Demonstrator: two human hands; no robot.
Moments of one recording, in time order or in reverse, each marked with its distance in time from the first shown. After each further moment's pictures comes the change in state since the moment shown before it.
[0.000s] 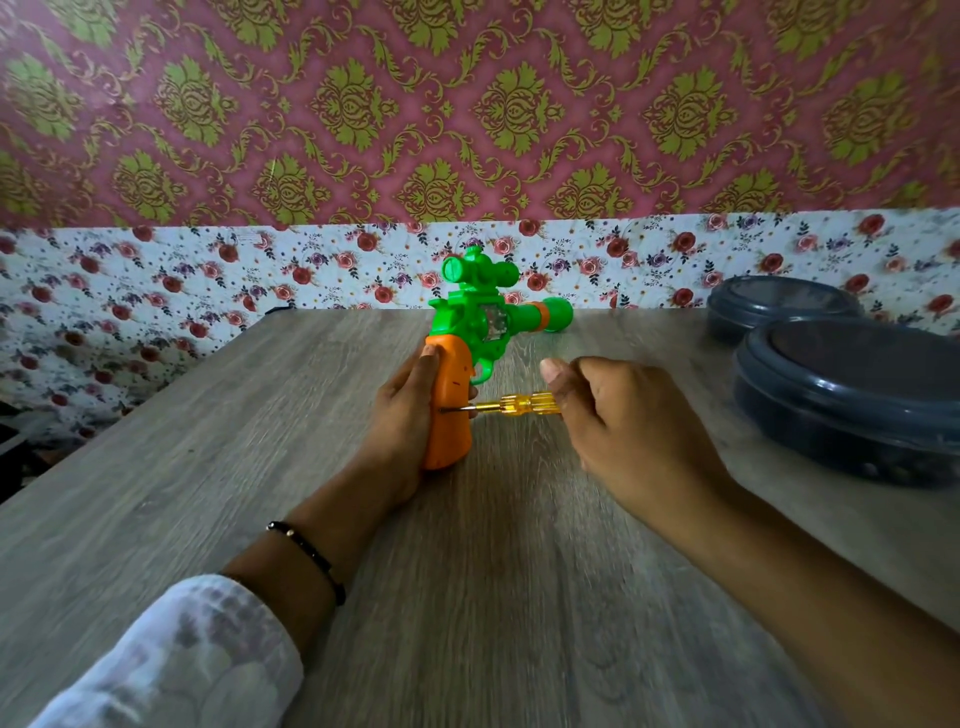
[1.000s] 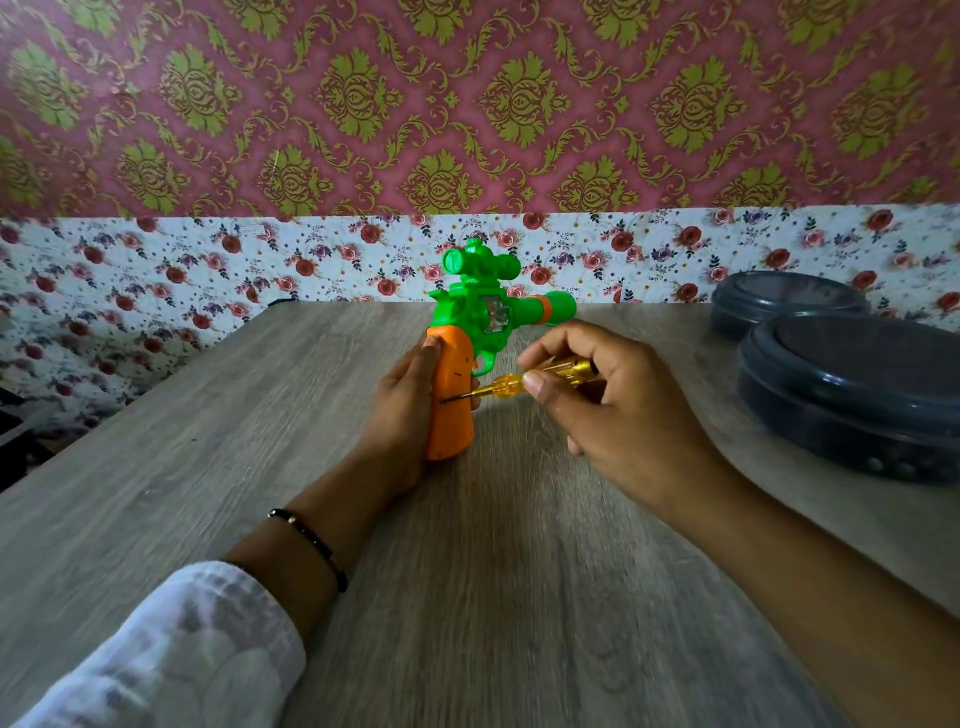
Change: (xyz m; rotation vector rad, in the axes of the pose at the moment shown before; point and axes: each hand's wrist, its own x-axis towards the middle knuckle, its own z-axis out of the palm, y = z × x) left_hand 0.002 -0.001 -0.002 -0.010 -0.003 -0.010; right_hand 0.001 -0.008 0.000 0.495 -0.078 0.025
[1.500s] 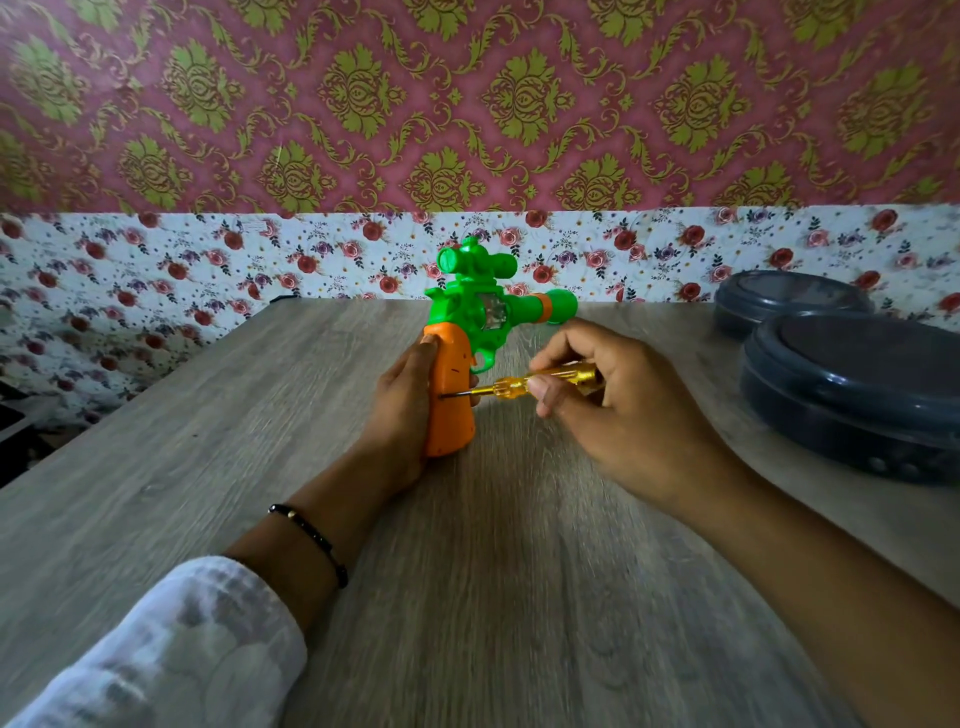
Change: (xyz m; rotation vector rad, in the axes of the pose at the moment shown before) left_hand 0.003 -0.002 -0.001 -0.043 0.031 -0.016; right_hand 0.002 0.001 -0.004 -0.152 -0.034 -0.025
